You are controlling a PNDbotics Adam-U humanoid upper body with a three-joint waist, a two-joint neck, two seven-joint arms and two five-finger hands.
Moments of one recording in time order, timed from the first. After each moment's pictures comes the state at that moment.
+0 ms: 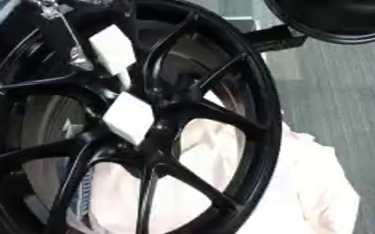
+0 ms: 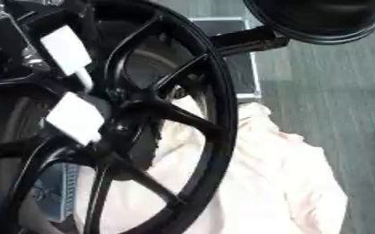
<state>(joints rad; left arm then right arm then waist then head) -1.03 0.84 -0.44 -1.59 -0.34 -0.24 -0.84 0.23 -0.53 -0.36 -1.99 0.18 0.40 -0.67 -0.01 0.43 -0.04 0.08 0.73</state>
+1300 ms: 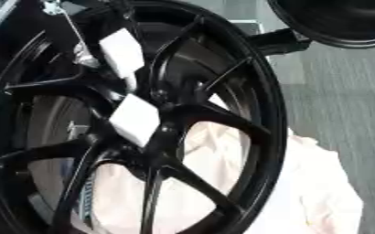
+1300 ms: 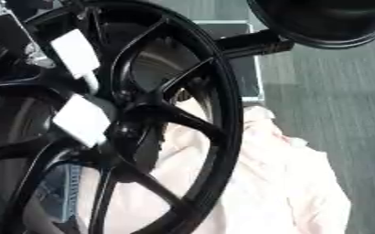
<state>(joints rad) -1.04 0.84 -0.43 -1.58 -0.30 -0.18 -0.87 0.23 -0.51 -0.36 -1.99 0.15 0.40 -0.68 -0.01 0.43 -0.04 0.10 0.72</state>
